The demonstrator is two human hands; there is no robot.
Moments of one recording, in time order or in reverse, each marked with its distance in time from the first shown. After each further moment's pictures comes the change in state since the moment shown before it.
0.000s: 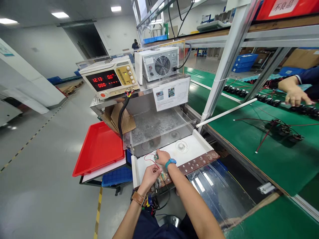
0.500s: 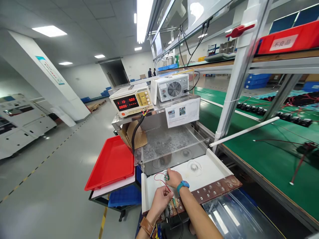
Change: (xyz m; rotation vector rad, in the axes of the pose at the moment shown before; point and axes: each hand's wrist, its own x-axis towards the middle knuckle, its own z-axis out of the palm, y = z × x) left_hand 0.003 -0.005 0.000 -0.067 0.005 0.043; right_hand 0.003 -0.004 0.005 0.031 0.048 0.001
